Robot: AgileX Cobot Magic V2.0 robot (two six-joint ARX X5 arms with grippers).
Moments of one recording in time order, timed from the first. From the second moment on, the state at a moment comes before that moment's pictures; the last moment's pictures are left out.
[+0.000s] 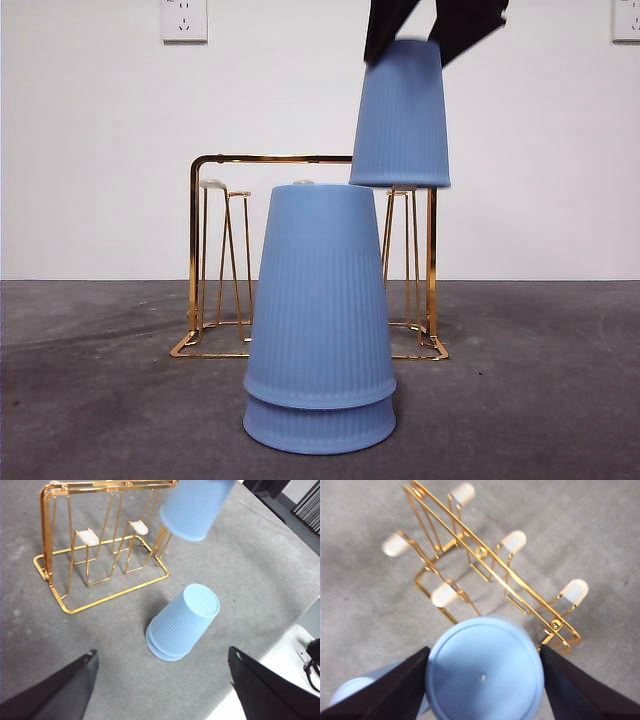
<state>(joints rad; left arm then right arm) -0.27 0.60 0.89 -0.88 0.53 -0.04 0.53 1.60 1.68 -1.01 -0.21 -0.13</state>
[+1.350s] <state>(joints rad) -0.27 0.60 0.89 -0.88 0.53 -0.04 0.52 1.61 1.34 -0.69 -0.18 -0.09</state>
